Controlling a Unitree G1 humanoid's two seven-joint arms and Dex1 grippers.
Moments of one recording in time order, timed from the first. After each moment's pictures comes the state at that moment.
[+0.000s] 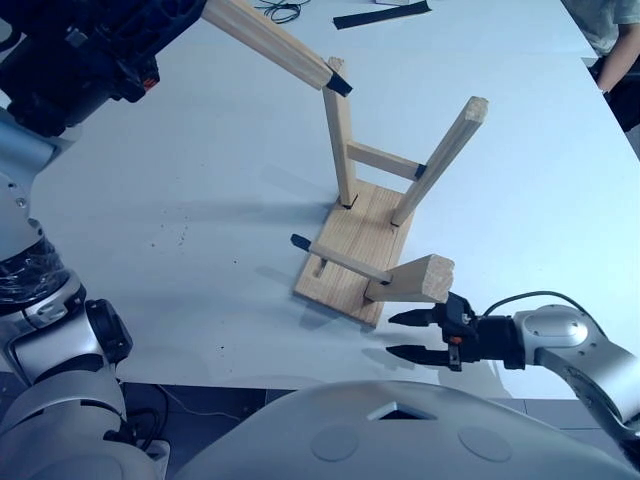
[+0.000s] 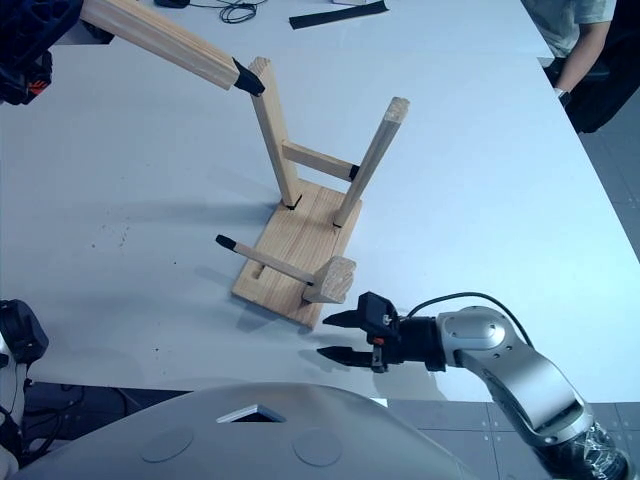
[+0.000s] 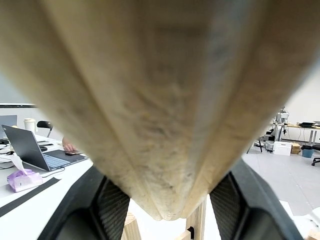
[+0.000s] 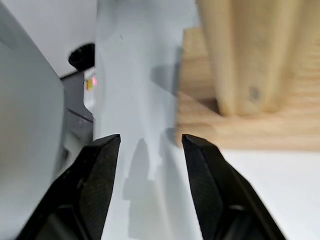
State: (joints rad) left arm -0.54 0.74 0.42 -0.24 -1.24 0.79 -0.75; right arm 0.38 -0.79 0.25 -0.70 0.47 0.56 0.95
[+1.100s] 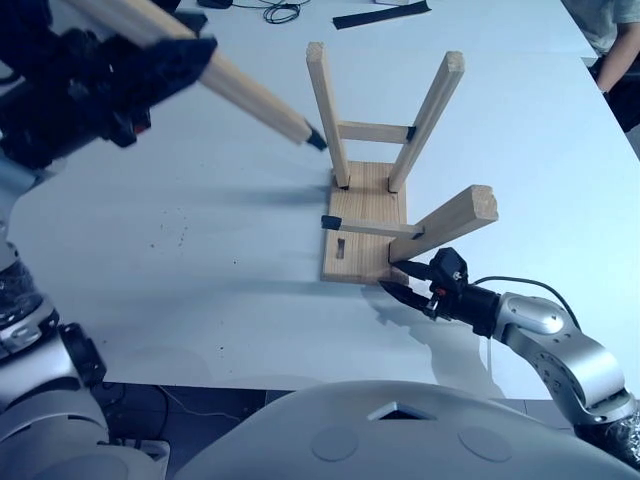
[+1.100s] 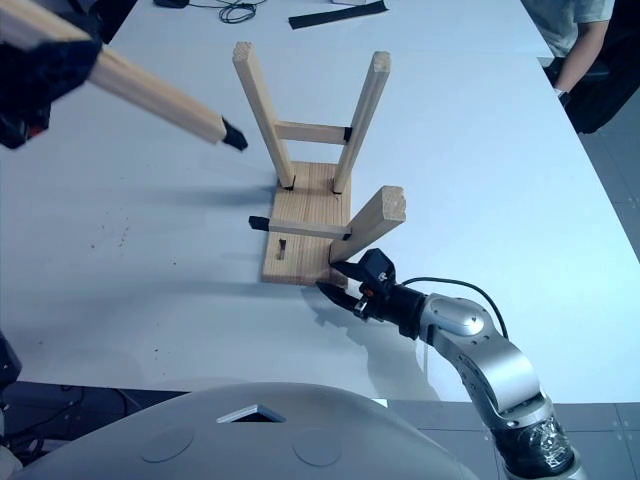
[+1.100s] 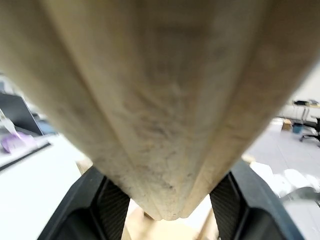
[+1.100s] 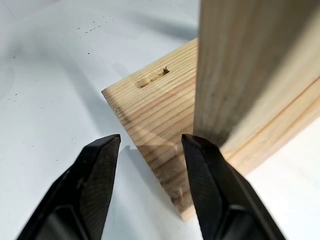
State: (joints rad) left arm -0.33 0.87 0.47 -0.31 -1.22 0.86 -0.92; right arm 0.34 -0.61 0.15 -0.62 0.44 0.58 0.68
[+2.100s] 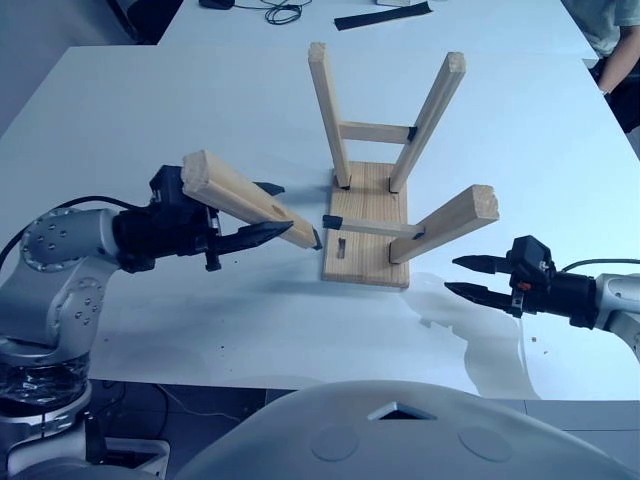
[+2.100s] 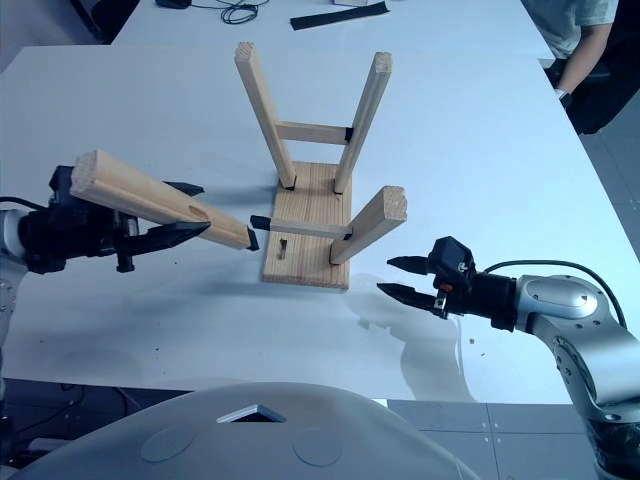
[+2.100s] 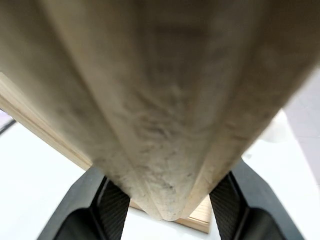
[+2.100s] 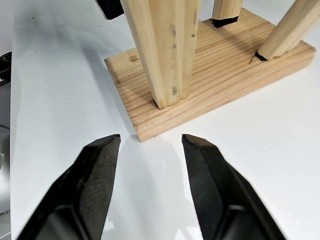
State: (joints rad) left arm 0.04 0.76 0.19 -0.48 -0.63 0.25 -1.19; right arm 0.37 -0.89 -0.19 -0.53 0.55 0.53 1.03
